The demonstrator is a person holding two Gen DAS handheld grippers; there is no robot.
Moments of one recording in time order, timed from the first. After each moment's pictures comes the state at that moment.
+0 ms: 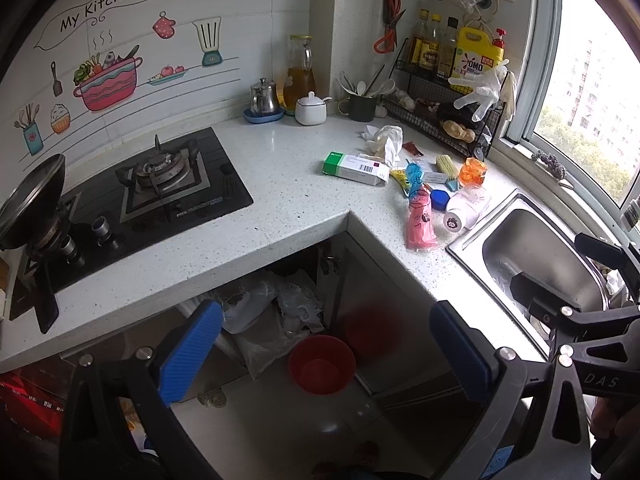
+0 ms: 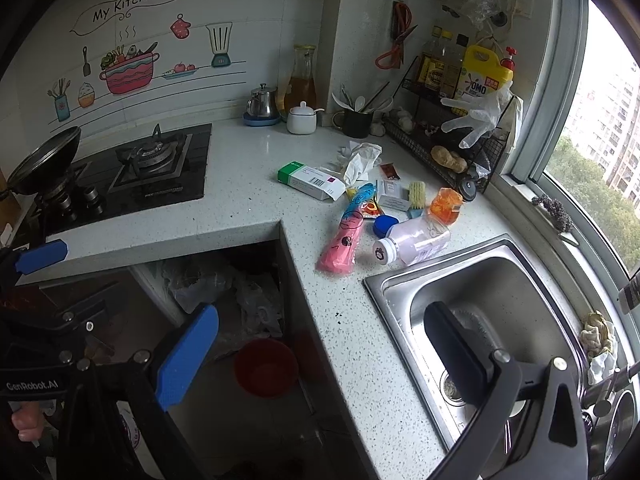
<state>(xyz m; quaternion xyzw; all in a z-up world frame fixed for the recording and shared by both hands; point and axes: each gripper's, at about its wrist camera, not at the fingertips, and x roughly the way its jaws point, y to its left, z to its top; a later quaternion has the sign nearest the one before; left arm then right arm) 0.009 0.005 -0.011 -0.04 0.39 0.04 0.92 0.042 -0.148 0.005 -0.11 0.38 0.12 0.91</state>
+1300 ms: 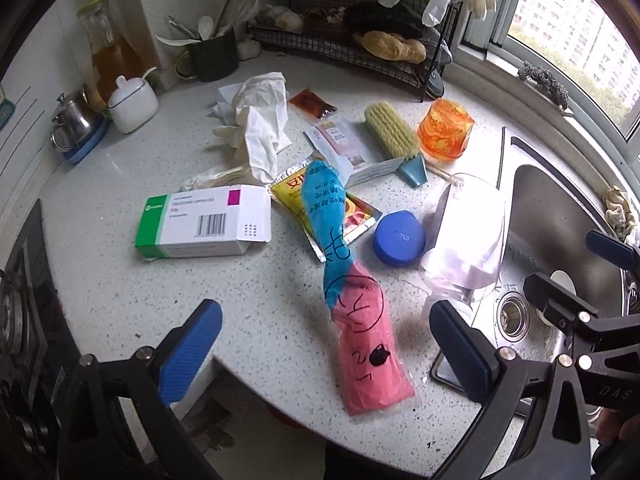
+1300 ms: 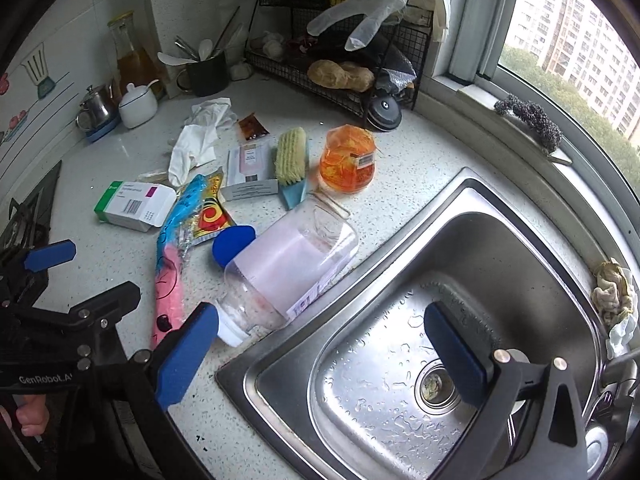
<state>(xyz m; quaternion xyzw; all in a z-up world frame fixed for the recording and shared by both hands) 0.324 -0.105 -0.097 0.07 0.52 -0.14 0.84 0.250 -0.260 -0.063 0.01 0.50 -0.05 0.87</state>
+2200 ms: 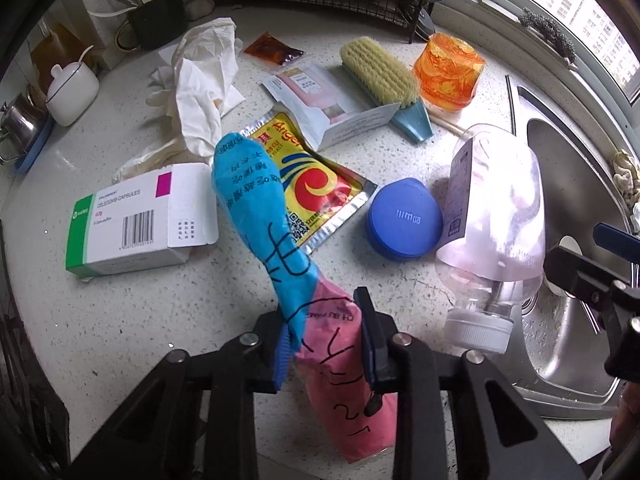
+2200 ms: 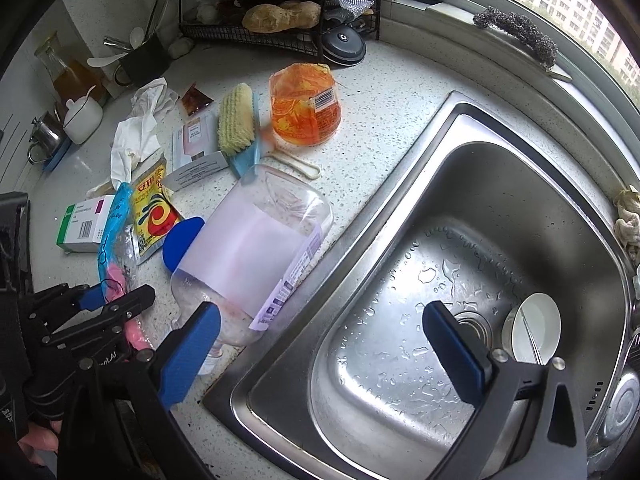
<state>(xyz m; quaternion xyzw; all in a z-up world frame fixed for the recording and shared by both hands) 0.360 -0.125 -0.148 0.10 0.57 -0.18 0.80 0.277 -0.287 -0.094 0.11 0.55 -0.08 0.82</state>
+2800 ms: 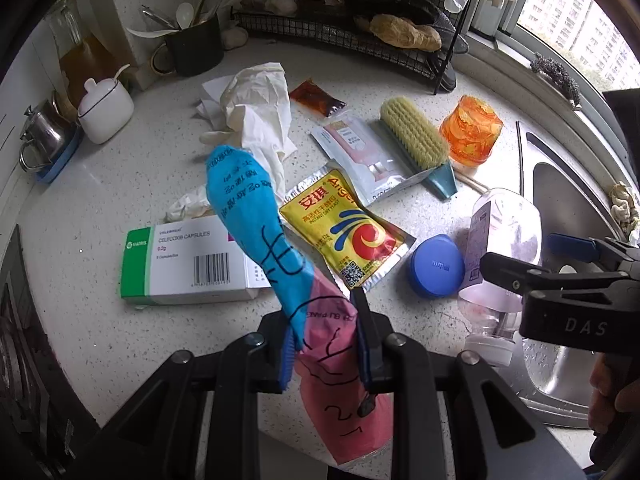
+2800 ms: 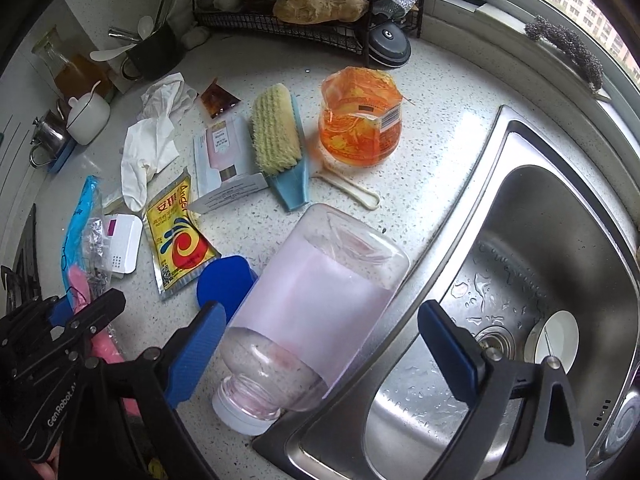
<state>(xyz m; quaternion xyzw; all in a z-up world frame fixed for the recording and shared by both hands) 0.377 -0.090 -0.112 0.08 0.54 -0.16 0.82 0.334 -0.258 -0.107 0.10 0.58 -0.06 0.81</state>
